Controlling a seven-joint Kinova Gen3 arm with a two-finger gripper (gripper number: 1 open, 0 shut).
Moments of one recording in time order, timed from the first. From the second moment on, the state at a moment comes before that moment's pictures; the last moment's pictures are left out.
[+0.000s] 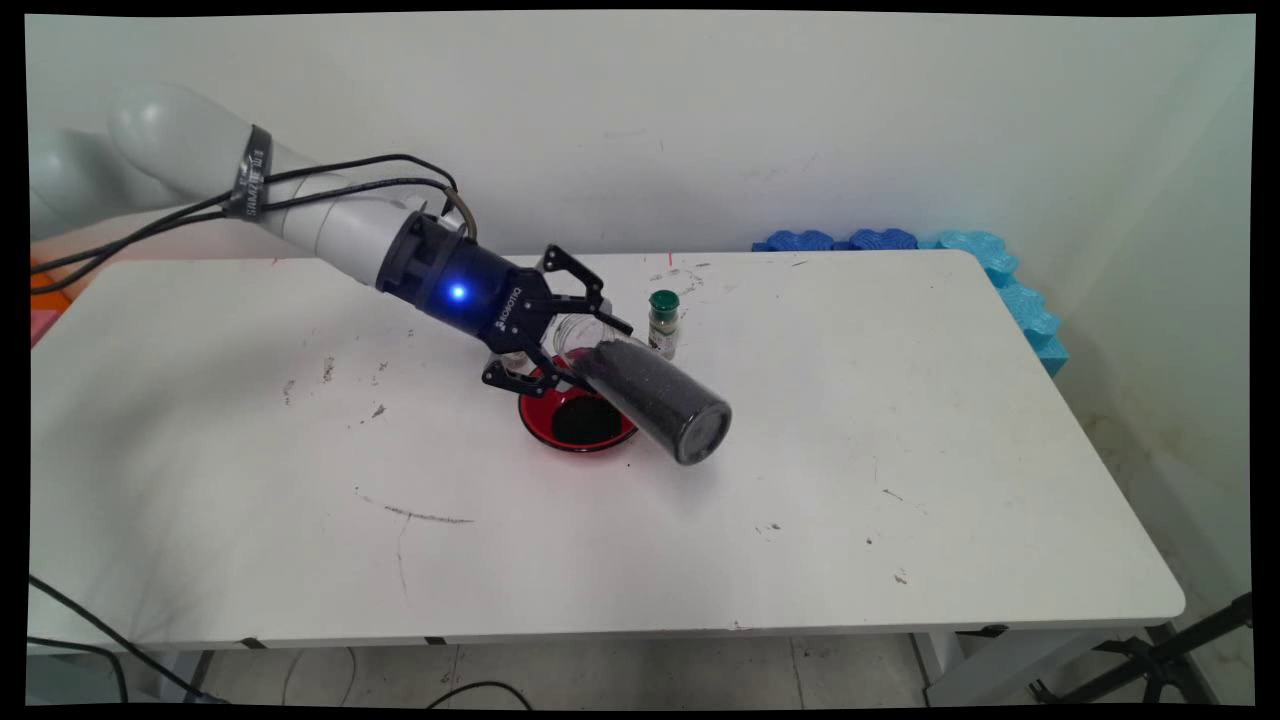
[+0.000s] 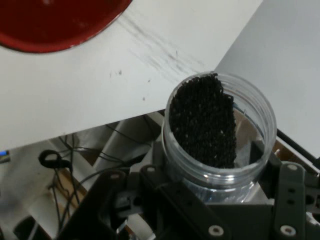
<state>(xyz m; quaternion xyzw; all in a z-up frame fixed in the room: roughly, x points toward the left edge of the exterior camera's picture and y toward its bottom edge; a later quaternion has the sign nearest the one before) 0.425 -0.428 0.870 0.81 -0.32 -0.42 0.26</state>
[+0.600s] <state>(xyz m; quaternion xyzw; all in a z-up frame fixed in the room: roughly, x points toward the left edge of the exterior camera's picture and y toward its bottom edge) 0.426 -0.427 0.882 0.77 -0.44 -0.34 0.31</state>
